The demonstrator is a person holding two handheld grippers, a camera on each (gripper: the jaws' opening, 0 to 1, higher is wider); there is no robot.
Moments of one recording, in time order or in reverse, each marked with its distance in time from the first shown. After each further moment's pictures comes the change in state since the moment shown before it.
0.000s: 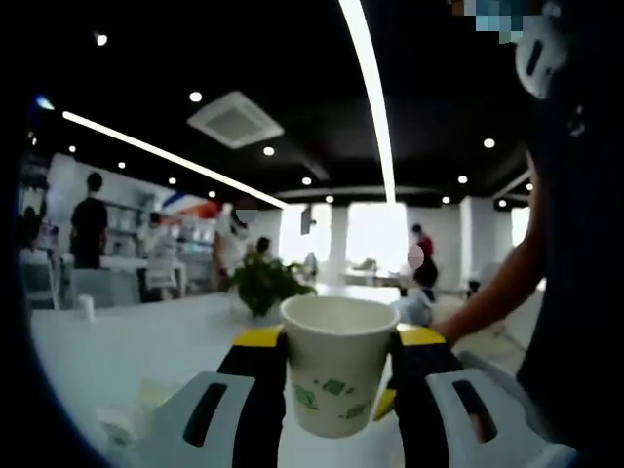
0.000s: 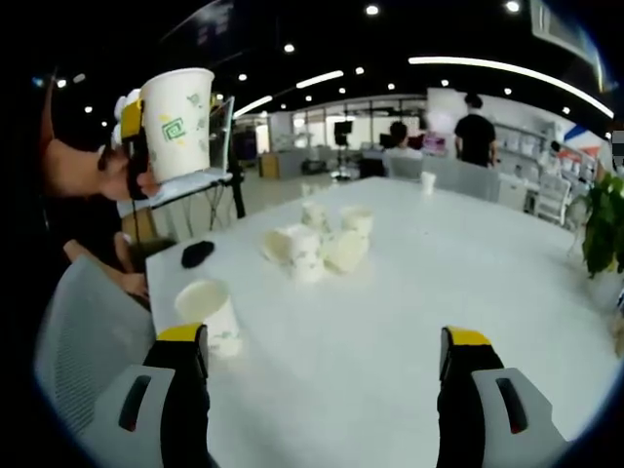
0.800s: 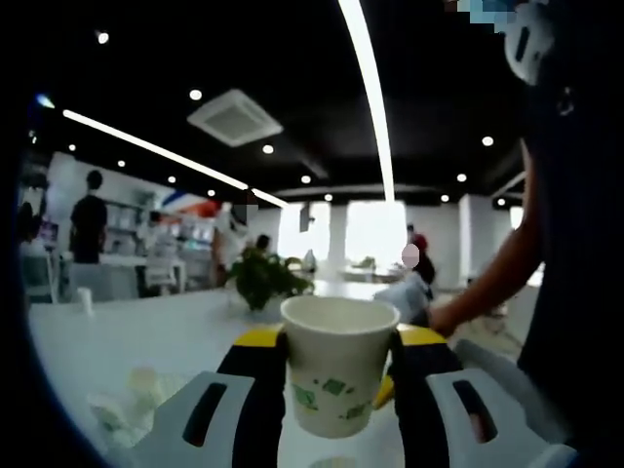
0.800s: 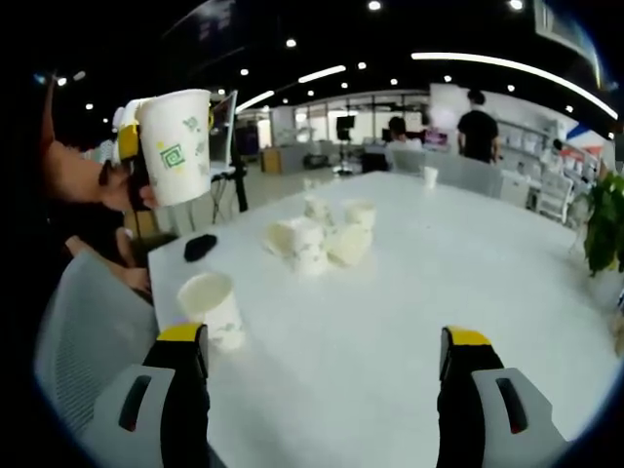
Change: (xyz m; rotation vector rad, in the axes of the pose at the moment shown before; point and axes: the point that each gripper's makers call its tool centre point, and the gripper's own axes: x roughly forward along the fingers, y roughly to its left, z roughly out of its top) left arm -0.004 -0.007 -0.024 0.004 0.004 -0.005; right arm -0.001 0.003 -0.005 -0.004 0.024 0.008
